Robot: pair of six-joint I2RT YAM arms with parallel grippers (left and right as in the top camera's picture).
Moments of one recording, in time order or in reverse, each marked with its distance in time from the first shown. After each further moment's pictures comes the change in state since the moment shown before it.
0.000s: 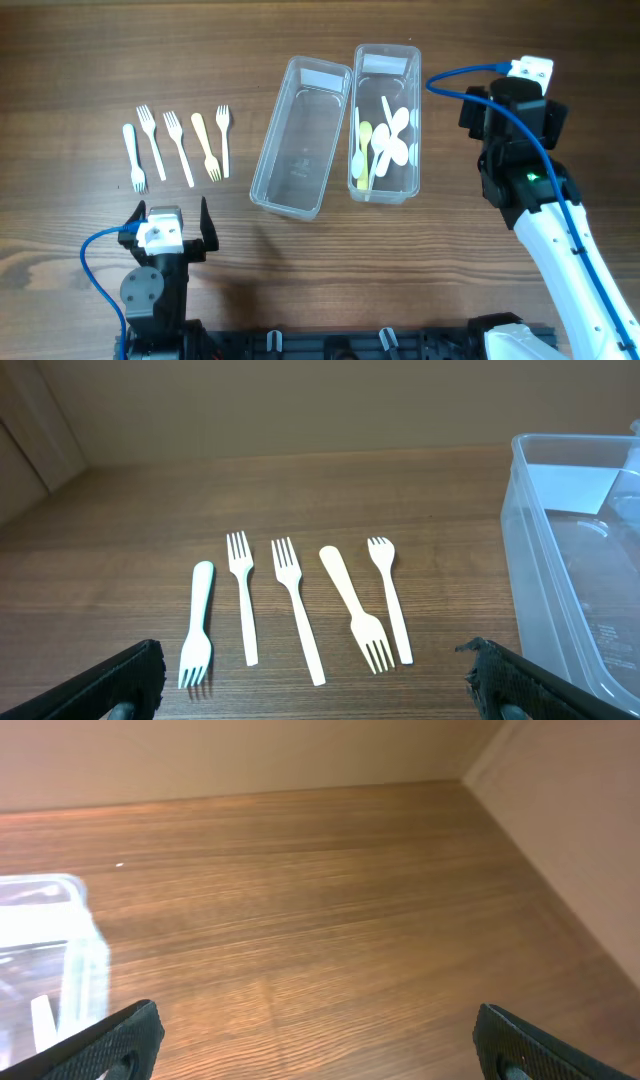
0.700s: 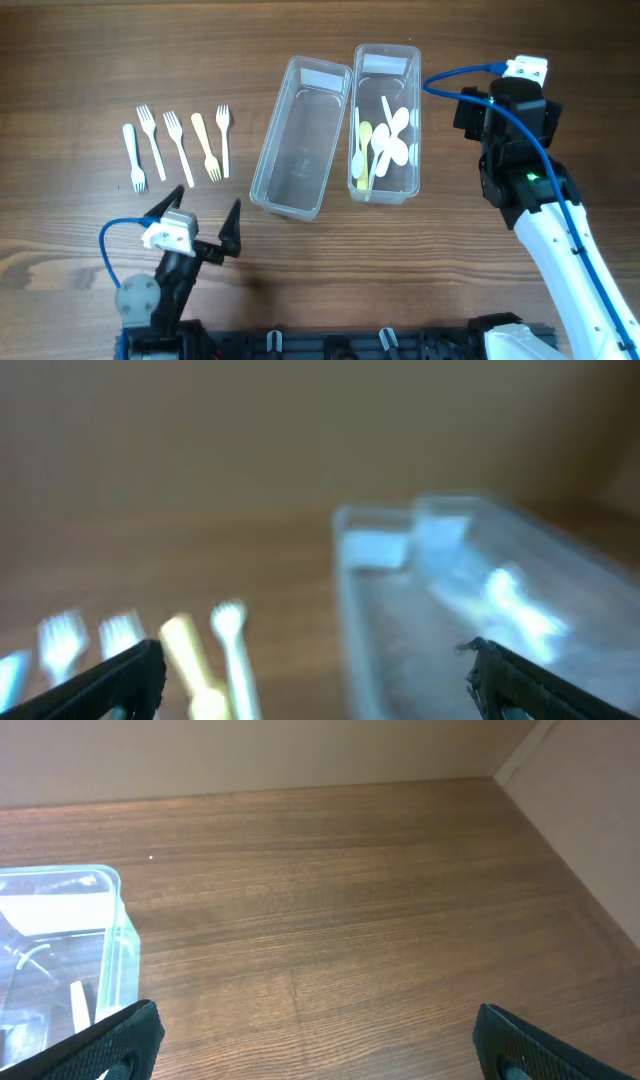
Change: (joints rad) left arm 0.000 0.004 -0.005 0.164 0.389 -0.140; right arm 0.000 0.000 0.000 0.000 -0.053 0.000
